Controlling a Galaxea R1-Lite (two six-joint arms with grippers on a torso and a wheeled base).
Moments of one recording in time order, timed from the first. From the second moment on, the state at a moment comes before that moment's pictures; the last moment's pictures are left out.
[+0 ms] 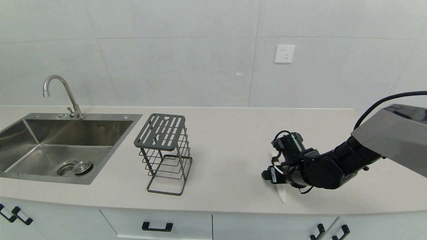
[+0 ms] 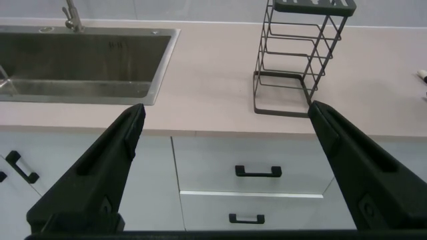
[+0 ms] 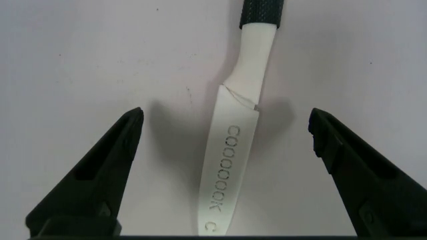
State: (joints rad) left arm 0.00 0.00 0.00 0.00 -0.03 -0.01; right arm 0.46 2.21 -0.94 -0.30 -0.24 0.32
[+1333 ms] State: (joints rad) left arm 0.00 0.00 0.00 0.00 -0.03 -0.02; right arm 0.45 2.22 -0.96 -0.31 -0.23 0.32
